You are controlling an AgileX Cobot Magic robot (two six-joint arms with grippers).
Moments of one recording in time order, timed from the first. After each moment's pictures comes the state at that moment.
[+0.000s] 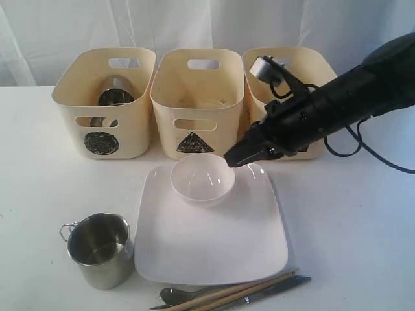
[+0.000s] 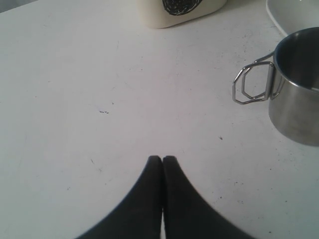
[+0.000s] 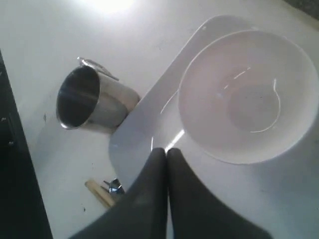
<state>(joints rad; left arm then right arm) -0.15 0.07 0.02 -0.08 0.42 0.28 0.20 1.78 -1.16 1.06 1.06 -1.13</state>
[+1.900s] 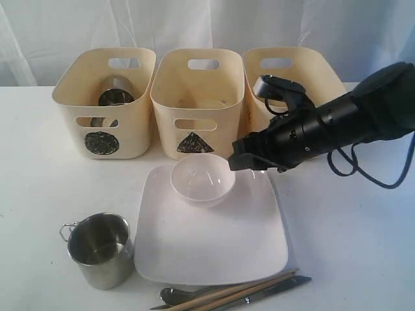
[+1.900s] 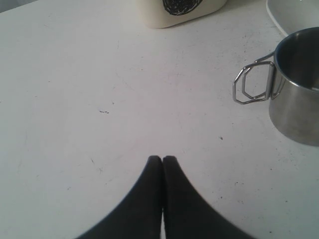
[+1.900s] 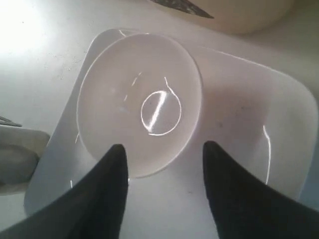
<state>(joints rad) -0.15 0.07 0.02 -0.08 0.42 0.28 0.27 1.75 -1.02 1.08 0.62 -0.96</state>
